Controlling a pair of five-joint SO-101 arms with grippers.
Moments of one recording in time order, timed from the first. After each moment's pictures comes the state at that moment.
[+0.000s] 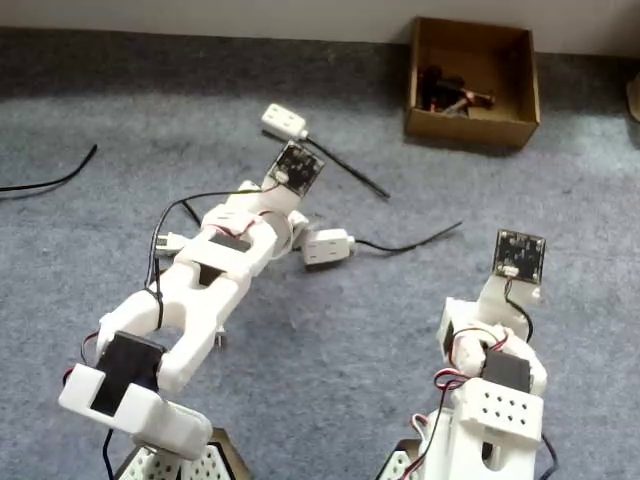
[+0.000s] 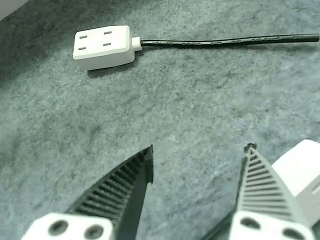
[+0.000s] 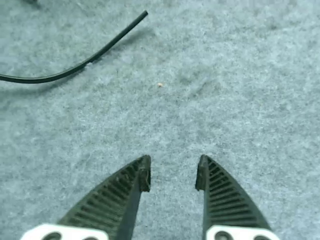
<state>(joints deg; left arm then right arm) 12.3 1.5 44.2 4.4 -13.4 10.1 -67.7 80.0 48.0 5.4</state>
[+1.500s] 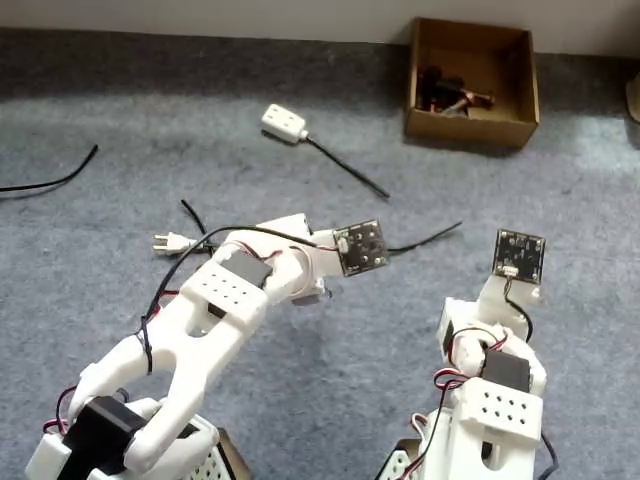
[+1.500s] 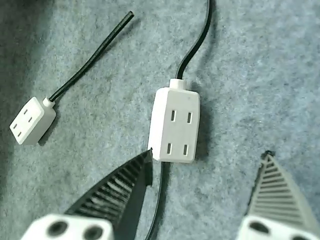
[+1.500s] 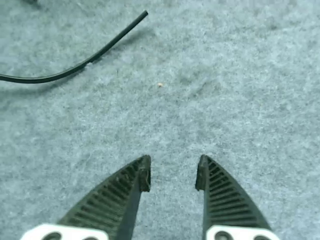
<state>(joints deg) 23.3 -18.4 48.4 31.2 -43.6 10.1 -67.7 80.0 48.0 5.4</state>
